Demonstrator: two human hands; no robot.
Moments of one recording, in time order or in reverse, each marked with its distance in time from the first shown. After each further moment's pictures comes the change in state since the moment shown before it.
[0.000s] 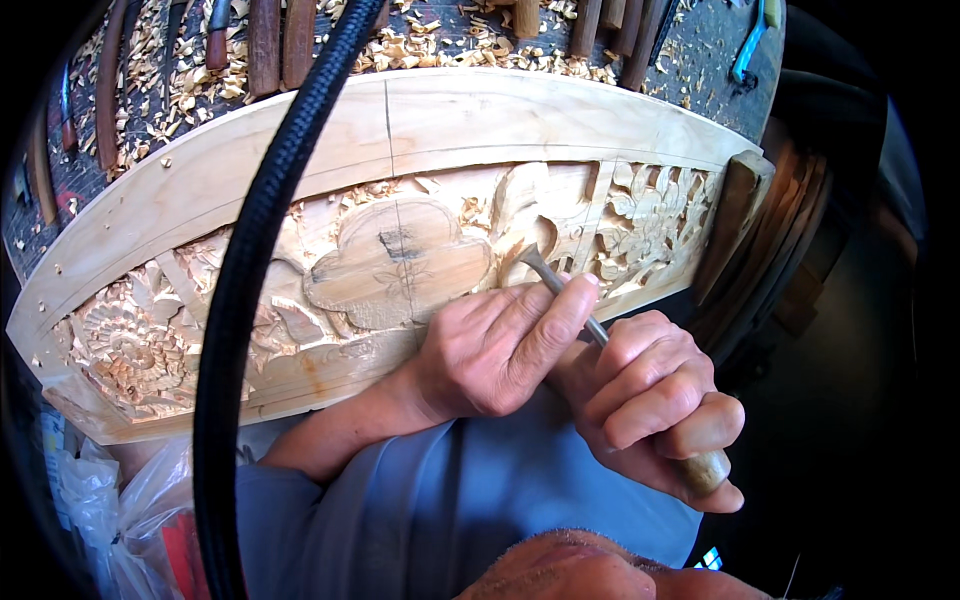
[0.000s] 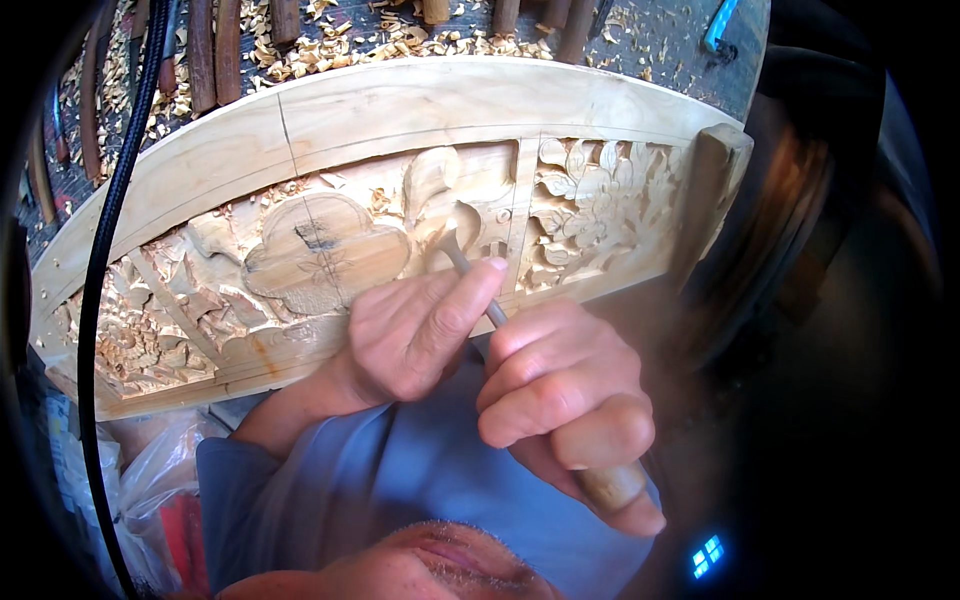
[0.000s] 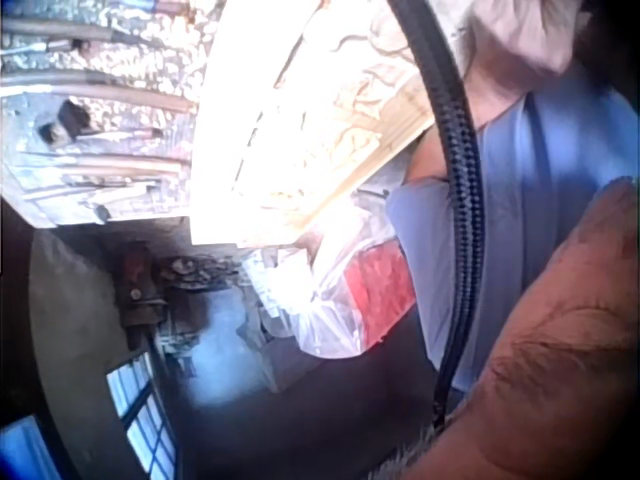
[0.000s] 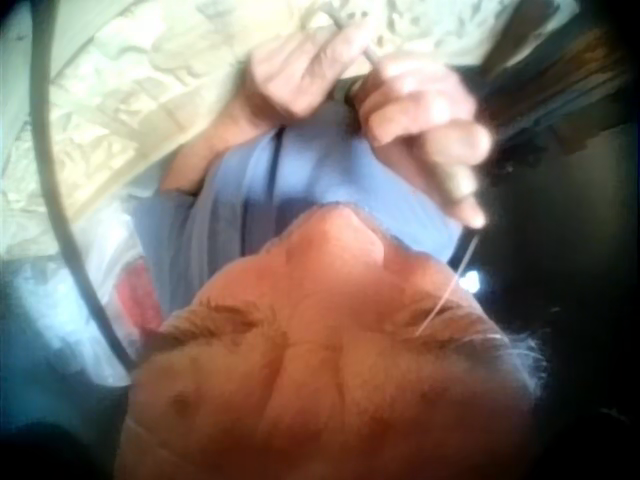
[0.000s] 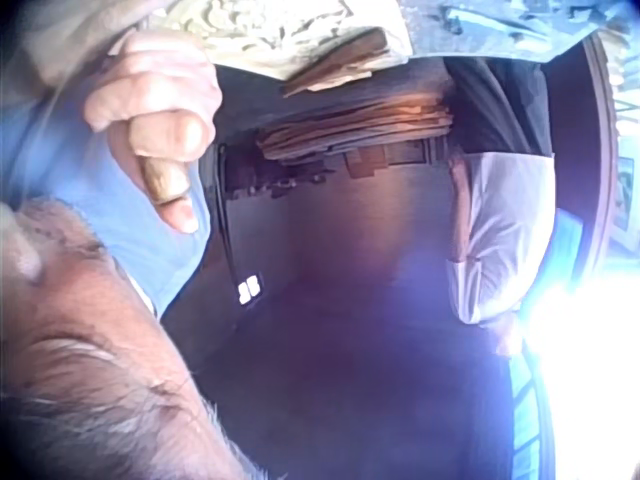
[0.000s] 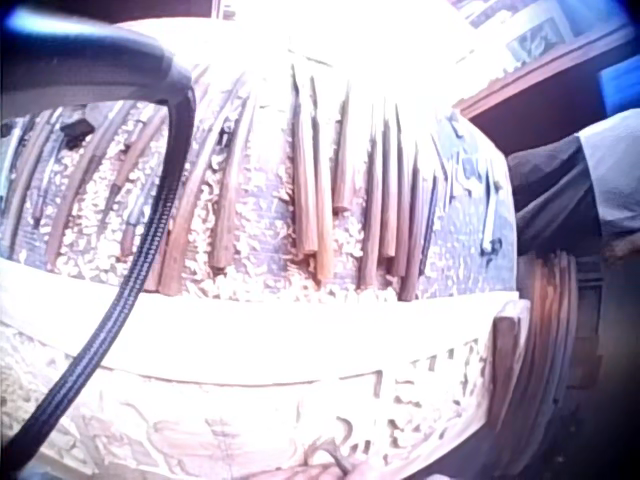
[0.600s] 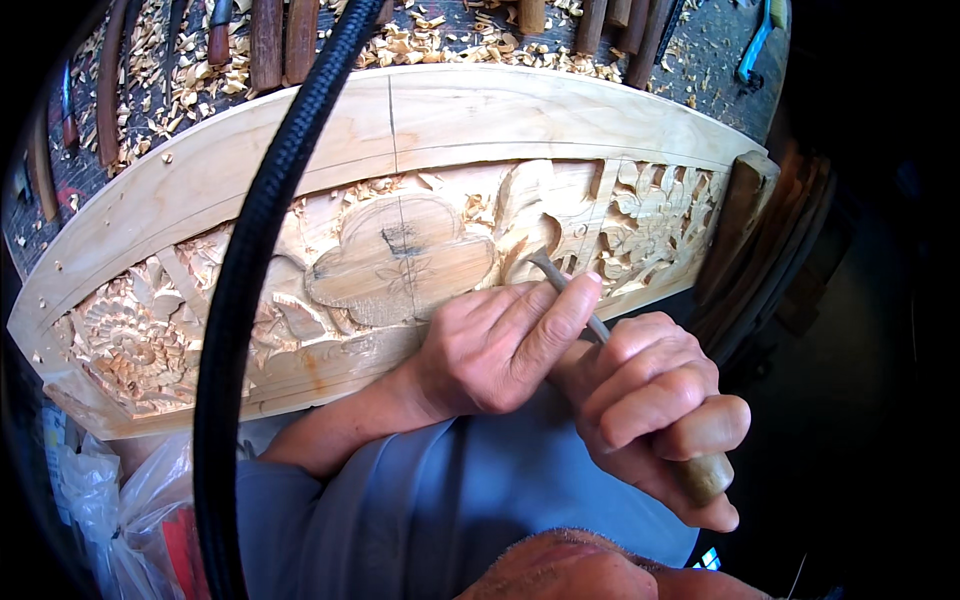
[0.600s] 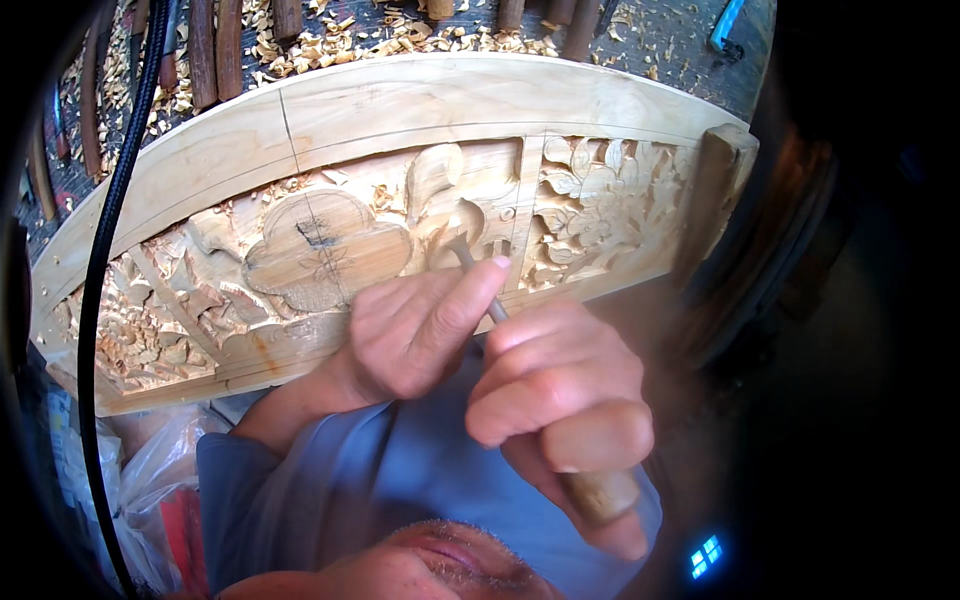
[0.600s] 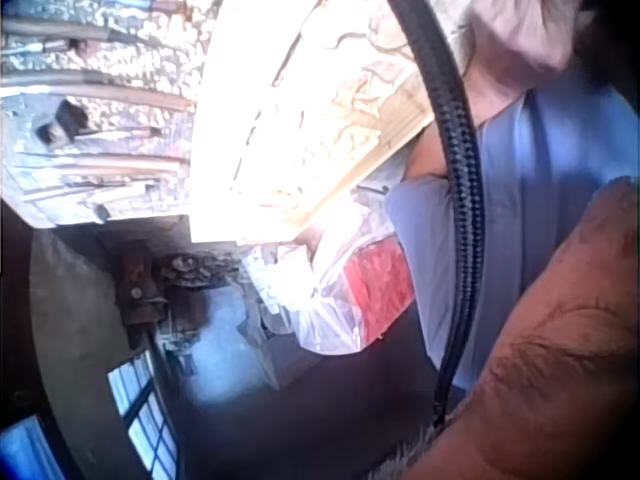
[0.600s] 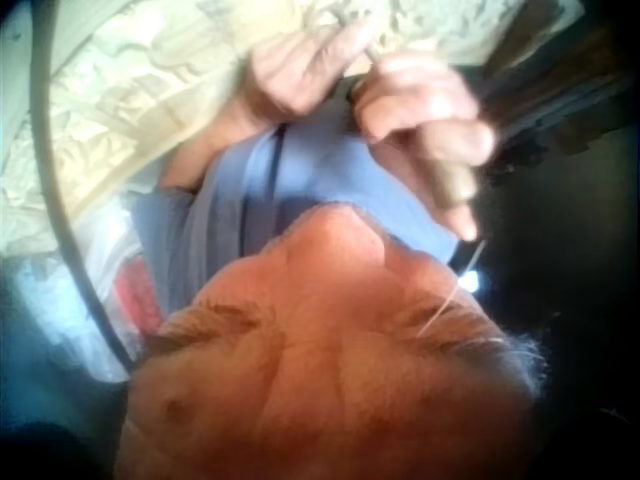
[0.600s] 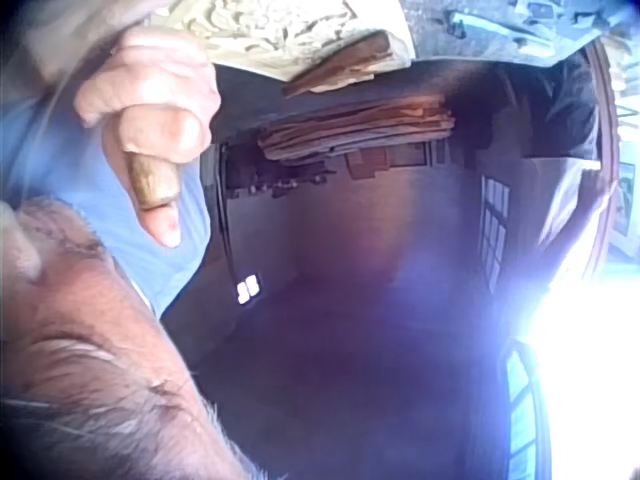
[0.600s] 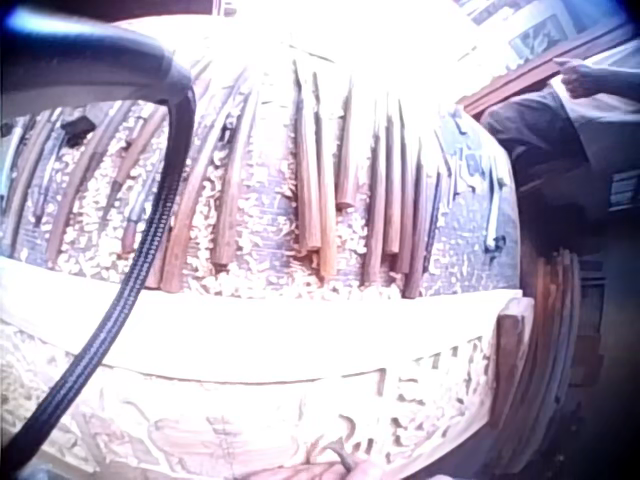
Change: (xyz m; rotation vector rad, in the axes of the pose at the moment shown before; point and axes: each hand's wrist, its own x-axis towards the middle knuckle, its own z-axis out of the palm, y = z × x) left_hand 0.000 0.002 -0.004 -0.009 -0.040 -0.051; right_hand 0.004 -0.001 0.004 -0.063 0.011 0.033
